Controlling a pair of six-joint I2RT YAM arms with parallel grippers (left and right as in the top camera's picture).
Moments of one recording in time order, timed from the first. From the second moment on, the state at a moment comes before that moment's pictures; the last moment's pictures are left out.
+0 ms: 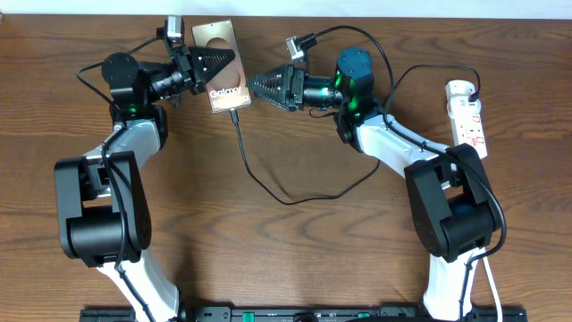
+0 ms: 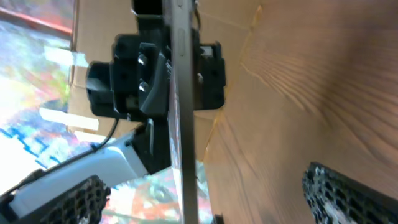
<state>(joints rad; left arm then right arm) 0.12 1.97 1.13 1.06 1.27 -1.46 0.42 2.08 1.32 0.73 -1.08 1.19</state>
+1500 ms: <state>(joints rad) 0.21 1.95 1.13 -0.50 0.59 -0.33 0.37 2.08 1.65 -0.77 -0.56 0.21</state>
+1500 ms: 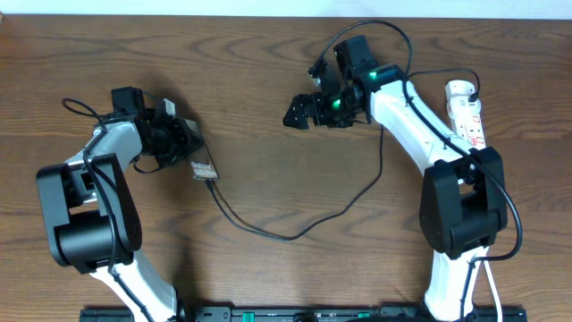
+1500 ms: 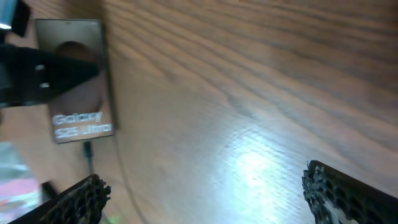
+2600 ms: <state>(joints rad) 0.21 1.93 1.15 -0.61 0.54 -0.32 0.39 2.08 1.66 -0.78 -0.48 0.20</state>
